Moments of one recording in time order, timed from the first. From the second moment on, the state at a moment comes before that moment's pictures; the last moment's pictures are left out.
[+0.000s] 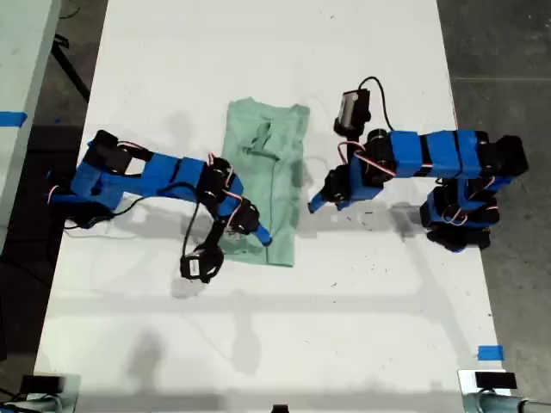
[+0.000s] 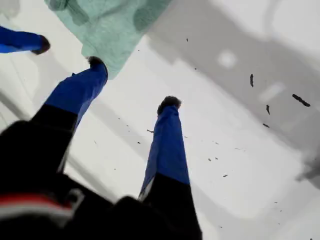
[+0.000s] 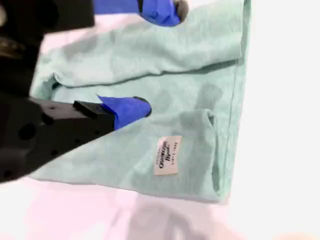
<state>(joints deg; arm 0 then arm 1) 6.2 56.6 46.5 89.0 17.8 -3.3 100.0 89.9 83.9 -4.8</state>
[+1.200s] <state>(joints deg) 14.5 114.9 119.4 75.5 -10.0 -14.3 108.5 112.9 70.8 14.7</state>
